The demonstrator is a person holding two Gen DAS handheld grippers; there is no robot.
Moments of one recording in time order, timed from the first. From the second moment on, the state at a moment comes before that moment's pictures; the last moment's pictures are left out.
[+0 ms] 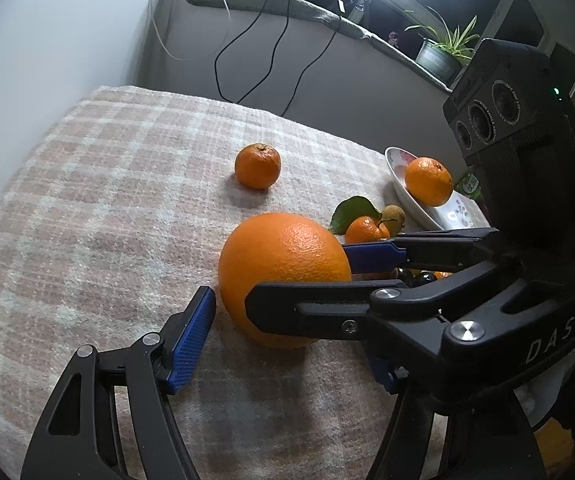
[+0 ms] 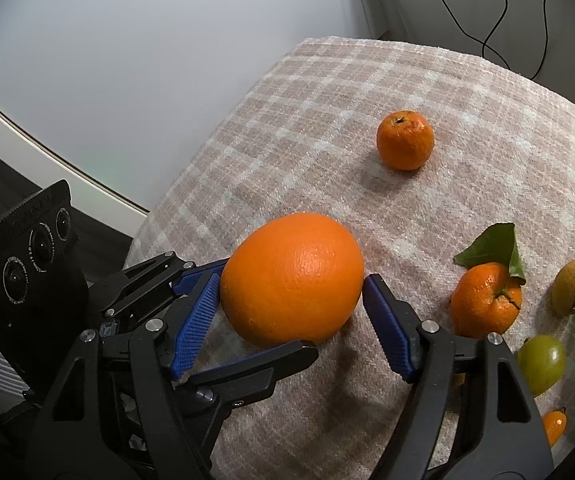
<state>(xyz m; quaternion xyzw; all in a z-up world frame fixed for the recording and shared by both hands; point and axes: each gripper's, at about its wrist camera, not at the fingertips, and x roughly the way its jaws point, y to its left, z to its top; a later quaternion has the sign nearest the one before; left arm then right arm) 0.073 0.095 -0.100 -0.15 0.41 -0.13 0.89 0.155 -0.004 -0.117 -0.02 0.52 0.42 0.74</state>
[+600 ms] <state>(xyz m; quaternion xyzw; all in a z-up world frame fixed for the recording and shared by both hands) 0.073 0.088 -0.098 -0.13 0.42 -0.12 0.89 0.151 -0.005 -0.115 -0.02 0.52 0.42 0.74</state>
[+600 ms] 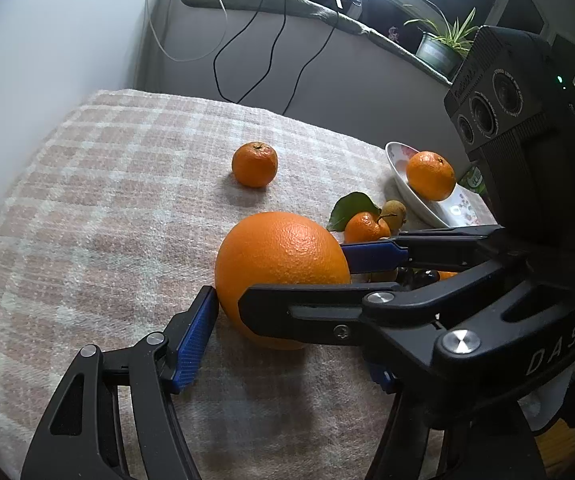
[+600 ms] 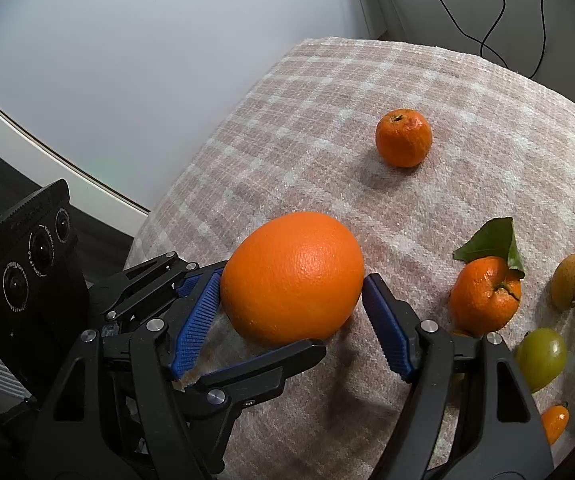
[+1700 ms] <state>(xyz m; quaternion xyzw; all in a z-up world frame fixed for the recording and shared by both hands) 0.085 0.028 -0.064 -0.07 0.39 -0.16 0.90 0.145 -0.070 -0.078 0.01 0.48 0.40 0.78</state>
